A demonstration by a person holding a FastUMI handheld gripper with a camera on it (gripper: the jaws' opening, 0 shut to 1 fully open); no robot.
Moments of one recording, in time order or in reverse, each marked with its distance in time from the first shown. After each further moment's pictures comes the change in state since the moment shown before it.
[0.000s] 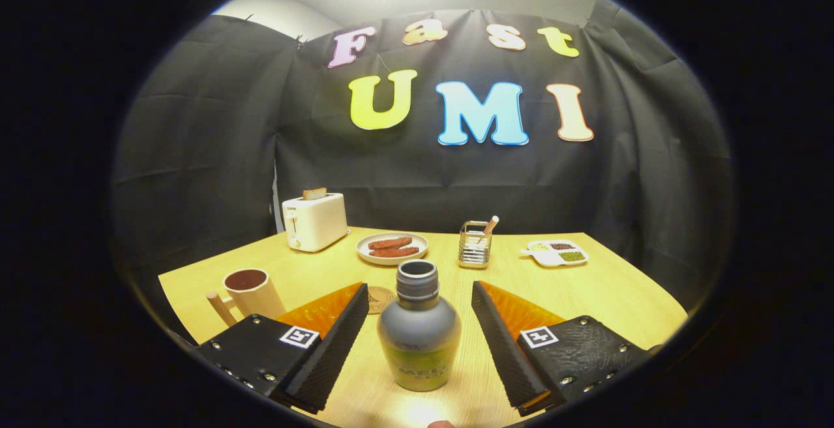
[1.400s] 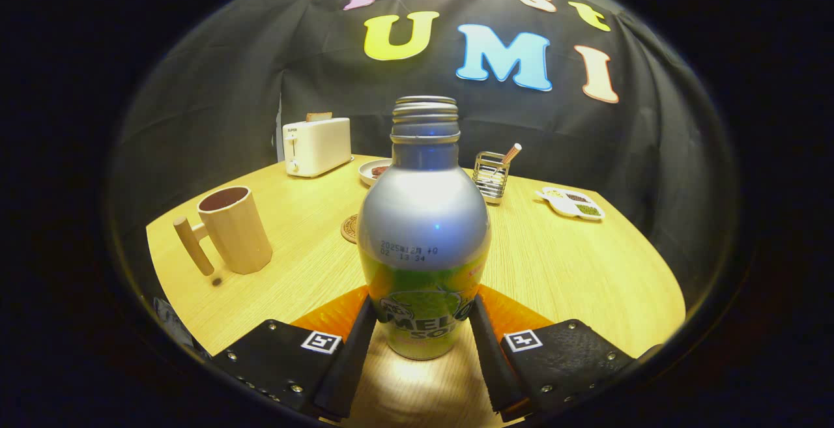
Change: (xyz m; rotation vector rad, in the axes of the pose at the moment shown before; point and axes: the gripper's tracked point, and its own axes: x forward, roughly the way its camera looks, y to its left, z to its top) arm 0.016 0.014 -0.080 -0.141 0.271 0.023
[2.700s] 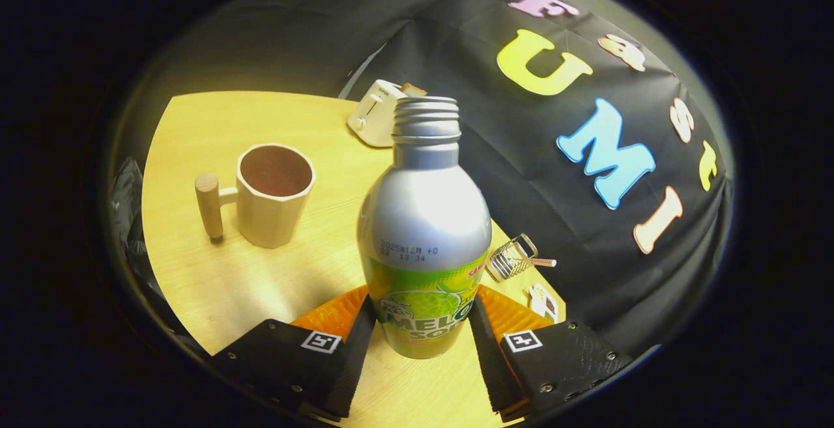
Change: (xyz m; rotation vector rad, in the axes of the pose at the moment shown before) arm 0.000 0.057 0.082 -0.668 0.085 0.004
